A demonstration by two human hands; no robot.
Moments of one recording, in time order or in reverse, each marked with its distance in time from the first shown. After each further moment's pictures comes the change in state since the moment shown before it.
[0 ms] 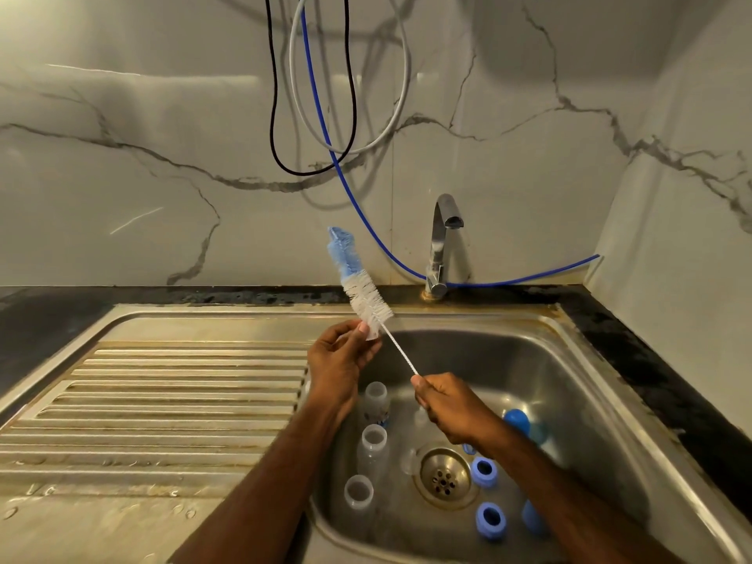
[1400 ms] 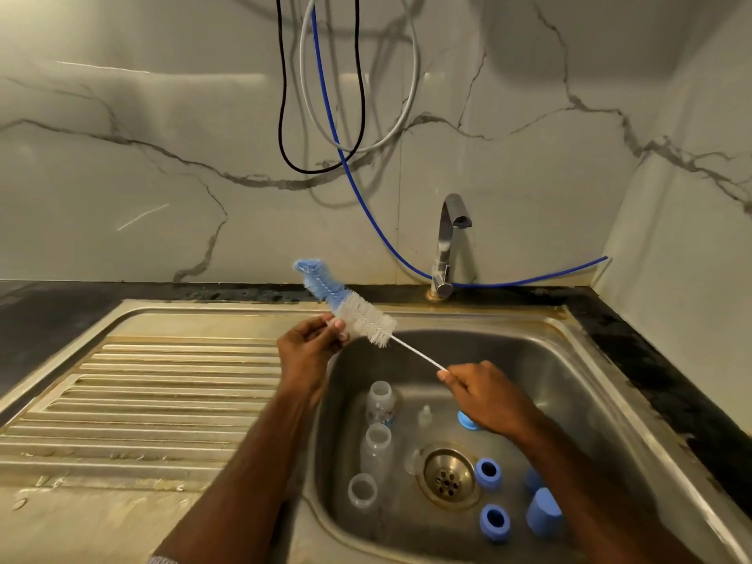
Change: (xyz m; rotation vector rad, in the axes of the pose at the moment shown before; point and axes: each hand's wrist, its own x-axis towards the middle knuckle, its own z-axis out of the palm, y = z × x) left_hand 0.022 0.025 -0.037 0.155 0.109 0.071; right_hand 0.012 0.017 -0.040 -0.619 0.131 -0.237
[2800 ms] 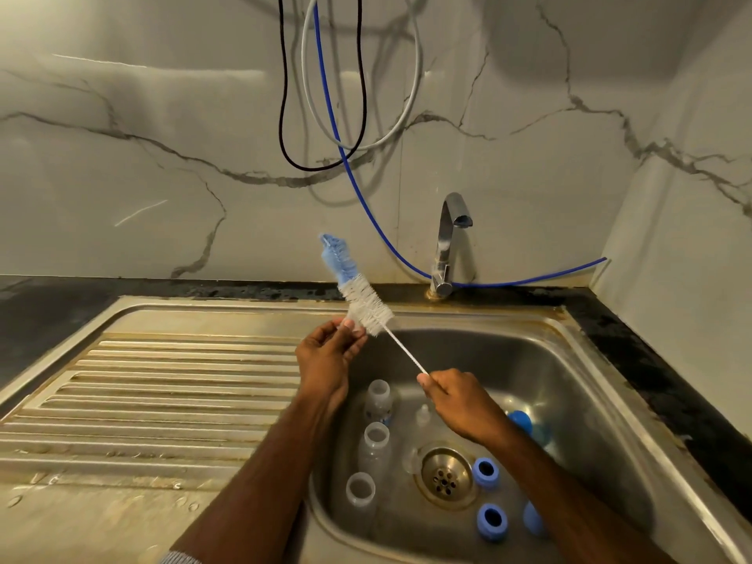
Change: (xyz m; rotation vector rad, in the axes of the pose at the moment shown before) left_hand -0.014 -0.013 0.024 -0.227 0.017 -0.104; right_hand 0.002 -0.026 0.025 0.197 -0.023 0.118
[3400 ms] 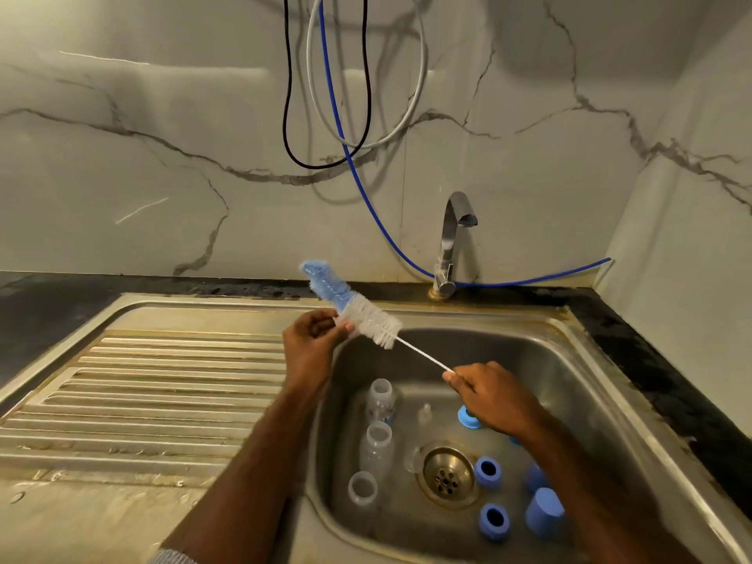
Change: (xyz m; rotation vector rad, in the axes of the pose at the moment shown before) left_hand 0.013 0.017 -0.021 0.515 -0.007 0.274; right_hand 0.003 0.030 -0.030 -0.218 0.008 -0.068
